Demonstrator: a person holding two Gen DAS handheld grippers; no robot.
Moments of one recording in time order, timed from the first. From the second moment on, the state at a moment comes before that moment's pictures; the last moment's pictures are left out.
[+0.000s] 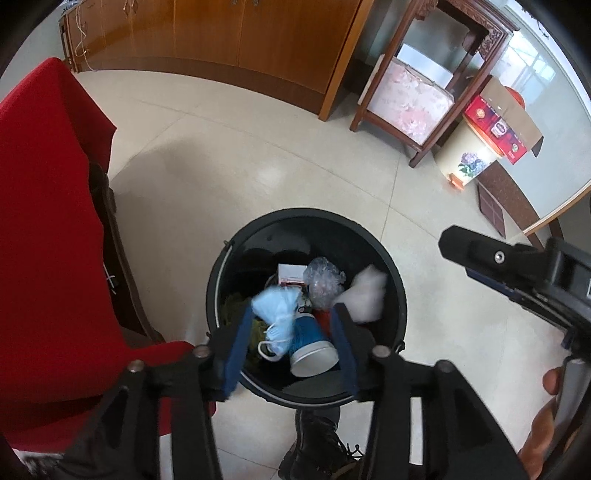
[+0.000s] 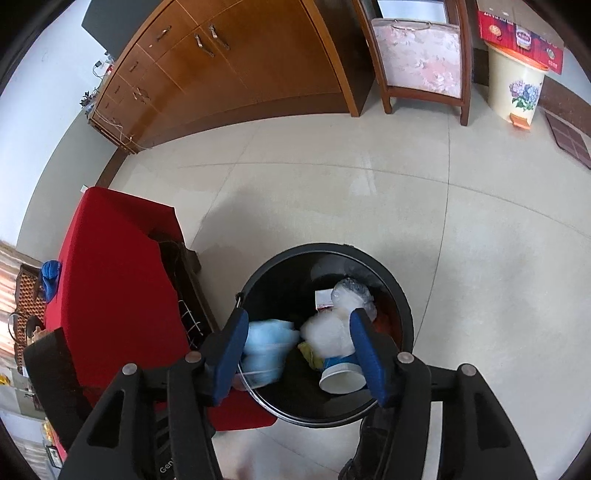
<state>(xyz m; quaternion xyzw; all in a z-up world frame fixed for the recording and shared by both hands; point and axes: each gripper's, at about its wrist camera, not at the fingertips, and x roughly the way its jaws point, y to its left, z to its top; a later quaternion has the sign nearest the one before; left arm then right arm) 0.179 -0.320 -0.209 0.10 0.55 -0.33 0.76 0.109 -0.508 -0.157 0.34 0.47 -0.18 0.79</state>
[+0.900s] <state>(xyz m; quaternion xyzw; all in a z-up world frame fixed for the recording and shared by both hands) 0.185 -0.190 -0.085 0.06 0.44 -0.24 0.87 0.113 -0.390 -0.069 0.21 0.44 -0.16 0.86</state>
